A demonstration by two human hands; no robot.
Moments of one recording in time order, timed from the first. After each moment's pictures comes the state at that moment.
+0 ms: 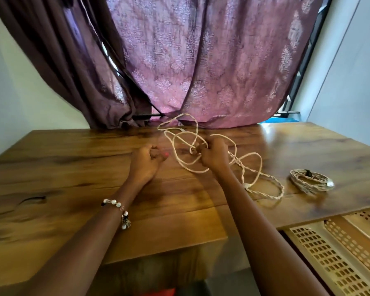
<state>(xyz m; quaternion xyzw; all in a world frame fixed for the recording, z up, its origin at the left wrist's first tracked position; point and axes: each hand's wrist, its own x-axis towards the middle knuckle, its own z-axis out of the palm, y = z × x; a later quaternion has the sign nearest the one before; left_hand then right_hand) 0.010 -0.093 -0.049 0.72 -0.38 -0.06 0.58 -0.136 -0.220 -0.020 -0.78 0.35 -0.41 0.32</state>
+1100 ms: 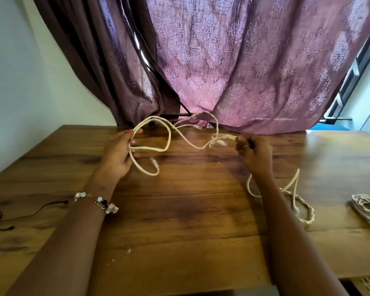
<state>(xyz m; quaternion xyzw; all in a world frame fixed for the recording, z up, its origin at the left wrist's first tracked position) 0.112 -0.049 -0.013 0.51 -0.14 -0.25 0.81 -0.104 -0.290 -0.040 -0.77 0.25 -0.50 0.30</state>
